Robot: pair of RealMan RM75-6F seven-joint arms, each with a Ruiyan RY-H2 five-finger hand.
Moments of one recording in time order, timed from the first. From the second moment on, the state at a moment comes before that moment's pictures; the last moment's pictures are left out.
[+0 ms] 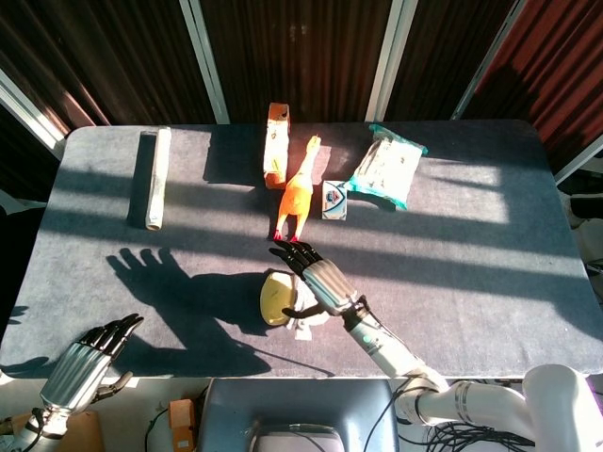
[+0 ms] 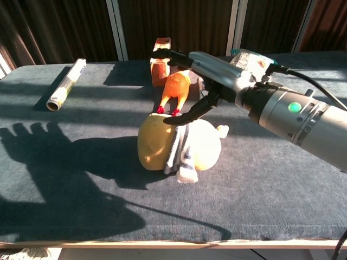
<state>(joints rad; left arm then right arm) -0.14 -1.18 0.13 -1.57 1.82 1.49 0.08 0.74 -1.71 0.19 -1.40 -1.52 1.08 0.22</state>
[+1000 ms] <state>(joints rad) -0.26 -1.30 0.08 -1.56 1.89 1.37 0.29 0.26 -1.19 -0.09 -1.54 -1.57 1.44 0.01</state>
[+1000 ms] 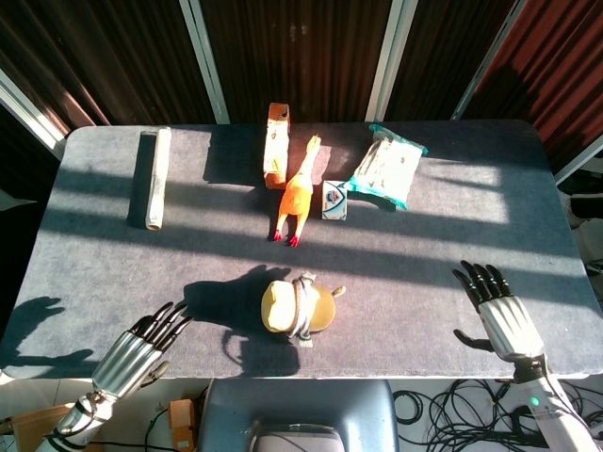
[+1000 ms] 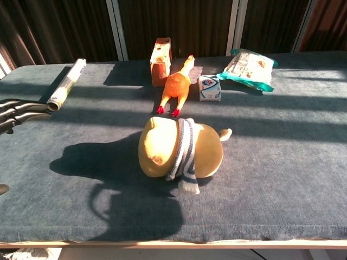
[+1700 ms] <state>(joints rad) -0.44 -1.55 -0.07 -1.66 1.61 1.02 0.63 0.19 -1.14 -0.13 -1.50 -1.73 1.53 0.13</state>
